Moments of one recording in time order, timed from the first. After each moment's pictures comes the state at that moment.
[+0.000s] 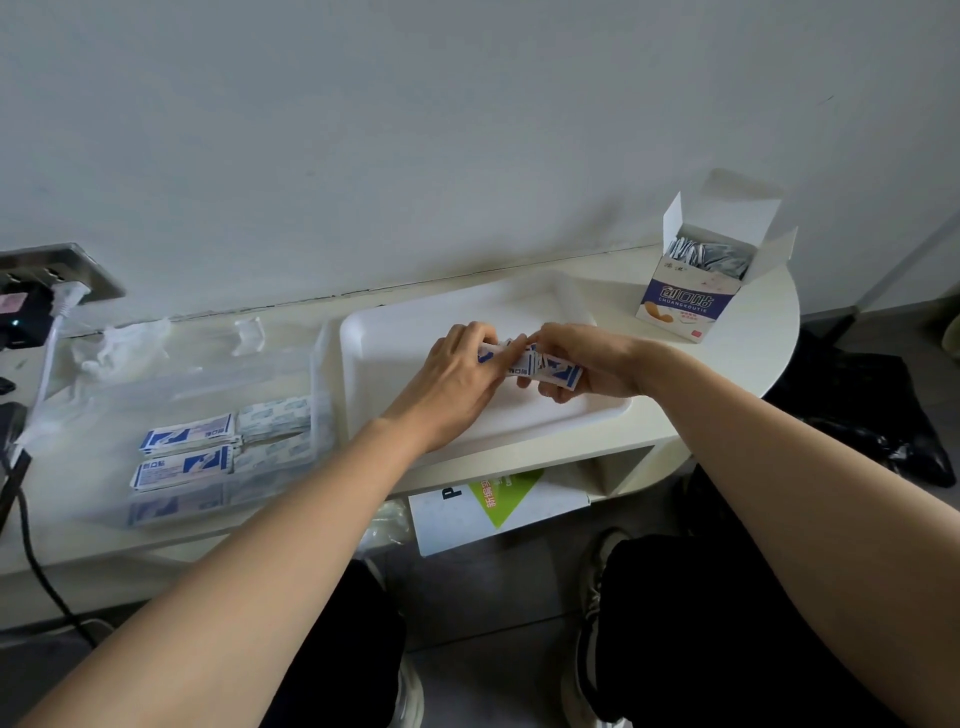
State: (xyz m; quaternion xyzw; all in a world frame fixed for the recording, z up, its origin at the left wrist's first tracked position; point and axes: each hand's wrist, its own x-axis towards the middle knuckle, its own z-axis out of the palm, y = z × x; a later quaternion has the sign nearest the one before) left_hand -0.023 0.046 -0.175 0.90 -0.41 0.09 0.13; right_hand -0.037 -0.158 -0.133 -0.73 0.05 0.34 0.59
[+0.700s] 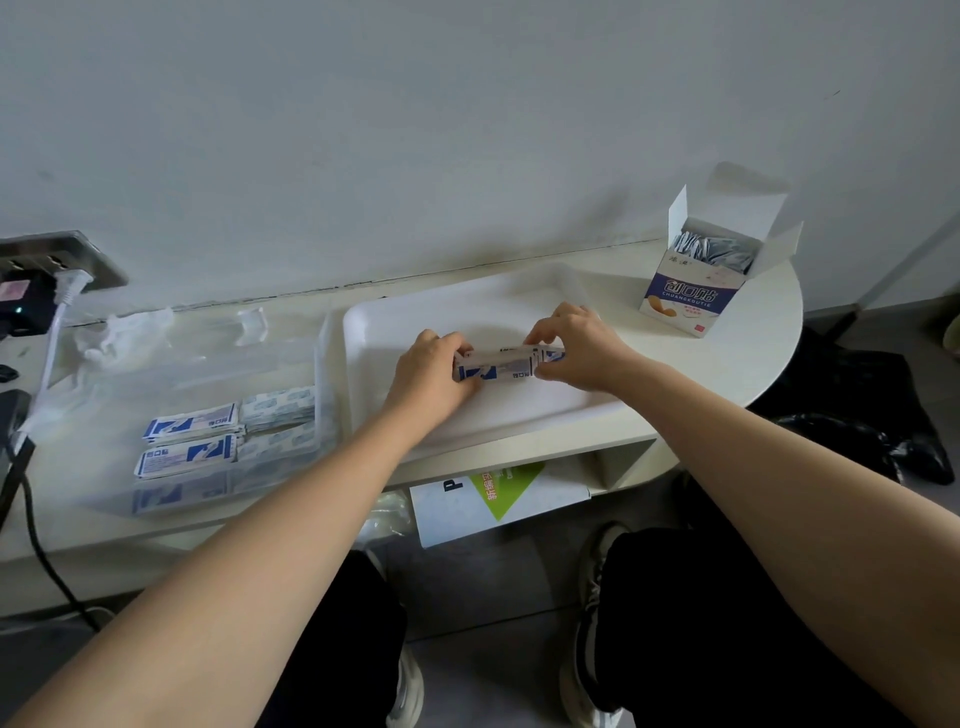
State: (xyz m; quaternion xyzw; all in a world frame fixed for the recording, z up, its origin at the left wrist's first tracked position) left_hand -0.023 0.052 -0.170 0.96 -0.14 -0.07 0.25; right_hand -0.036 -0.152 -0.153 -0.98 -0.06 0.07 0.19
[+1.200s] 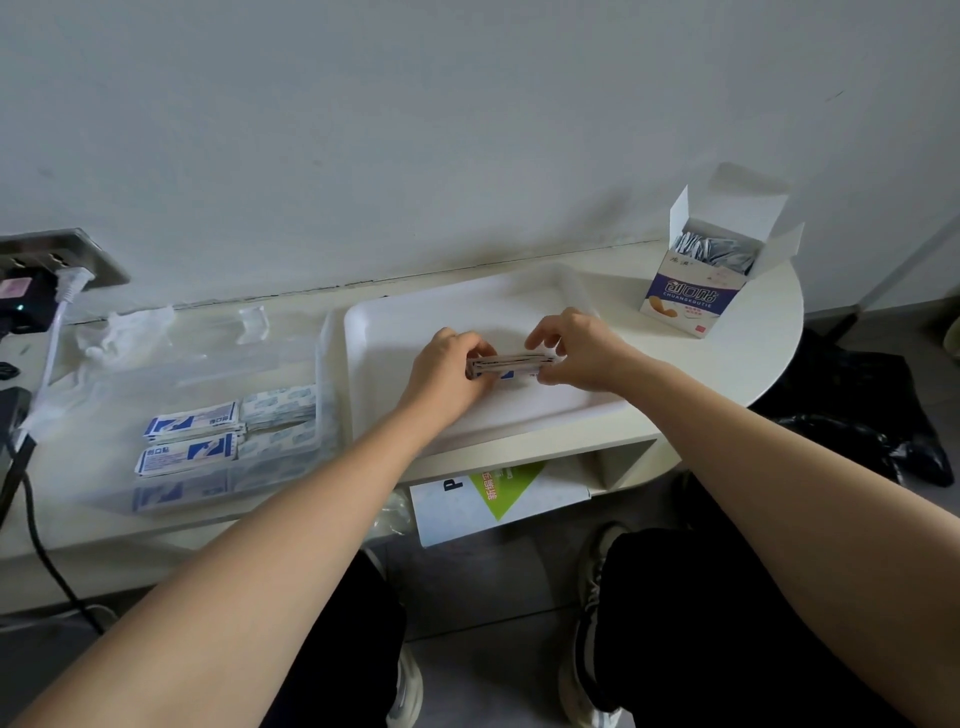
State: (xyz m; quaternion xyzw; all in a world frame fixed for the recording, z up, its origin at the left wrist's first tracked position) left_hand -0.027 0.040 -0.169 0.93 -0.15 -0.07 0.31; right_hand -0.037 -0.151 -0.151 -0.96 -0.04 0.11 0.25
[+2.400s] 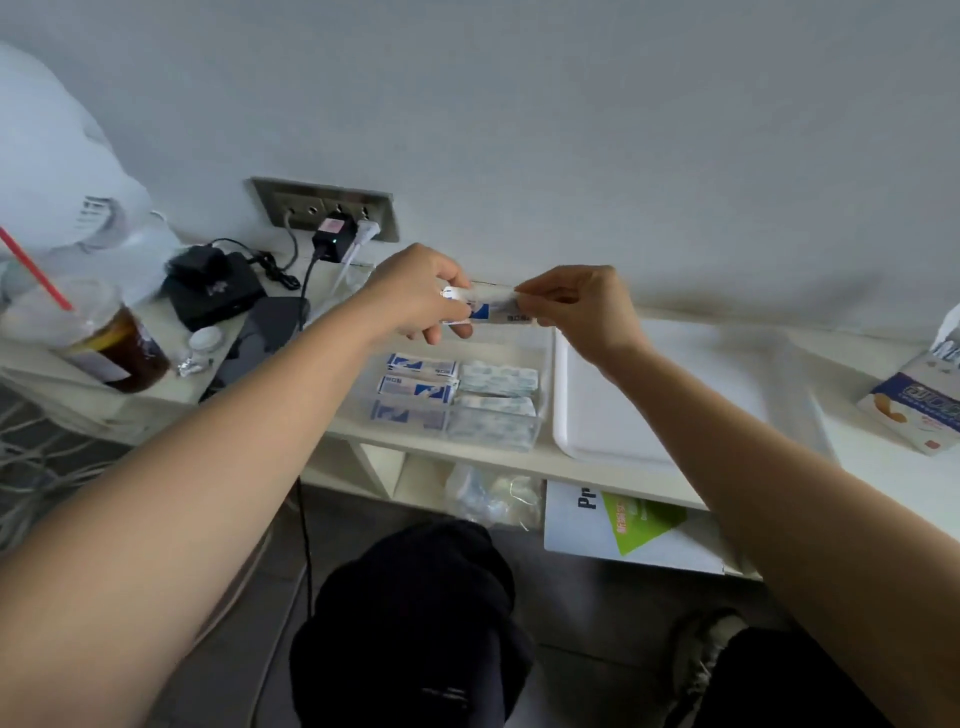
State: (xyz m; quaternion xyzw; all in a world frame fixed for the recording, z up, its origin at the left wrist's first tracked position) left_hand -0.044 0.266 -0.044 0.93 0.03 -0.09 0.35; right_hand -0.018 0.069 -0.082 -0.80 -0.12 0.02 0.58
